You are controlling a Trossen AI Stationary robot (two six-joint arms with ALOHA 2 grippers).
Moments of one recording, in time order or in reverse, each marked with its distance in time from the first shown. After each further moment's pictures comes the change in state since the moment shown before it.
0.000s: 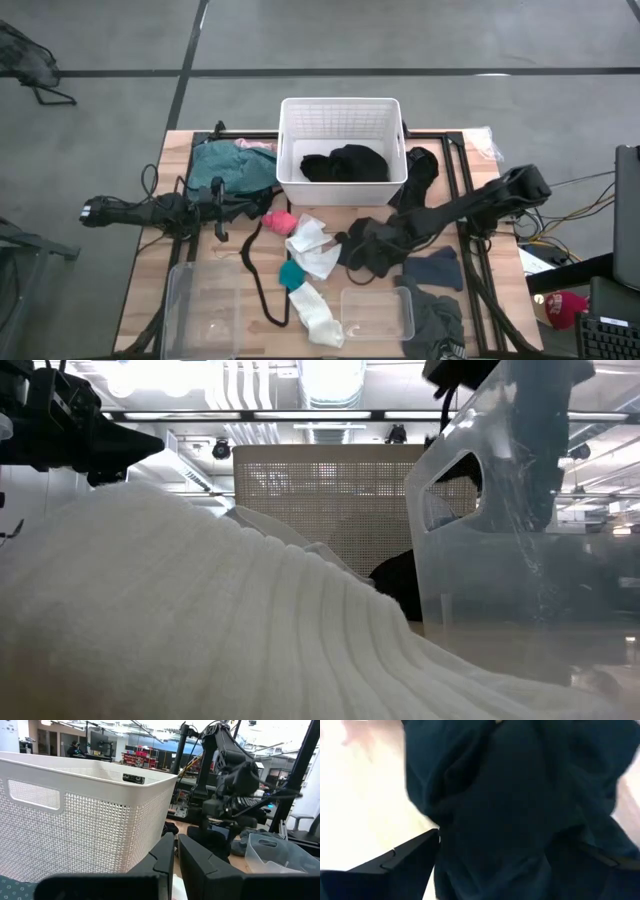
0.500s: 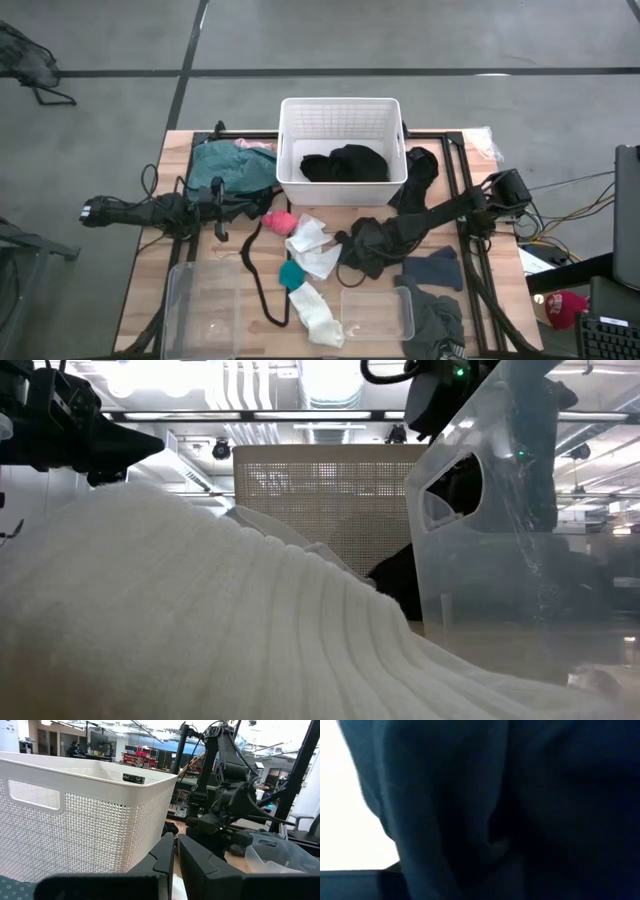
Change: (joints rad) left arm 0.000 0.000 0.000 0.000 0.000 0.000; right arm -0.002 0.157 0.029 0.018 -0.027 0.032
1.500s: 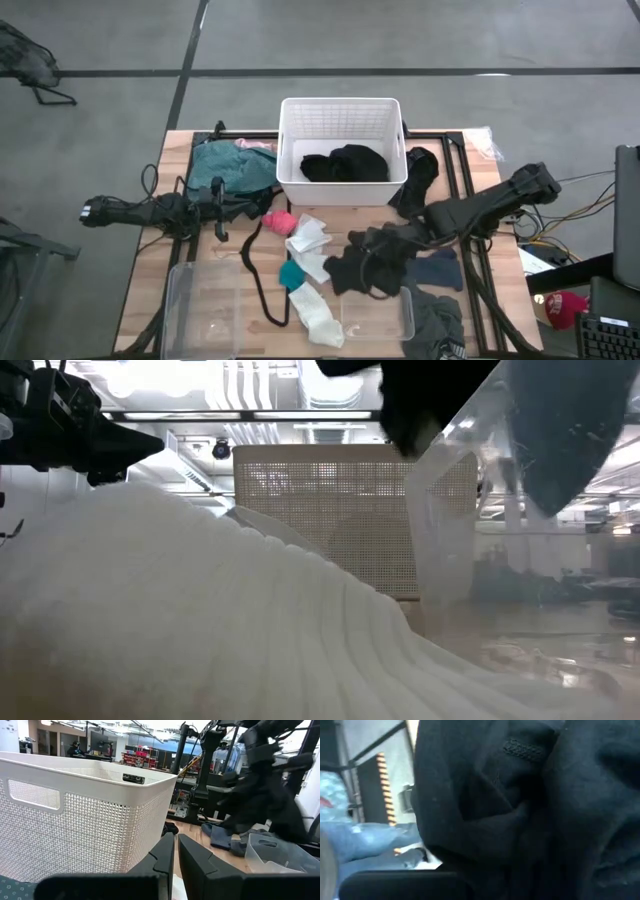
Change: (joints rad) left arm 0.000 0.018 0.000 0.000 0.000 0.000; right arm 0.140 -0.249 0.405 -0.253 -0.142 -0.033
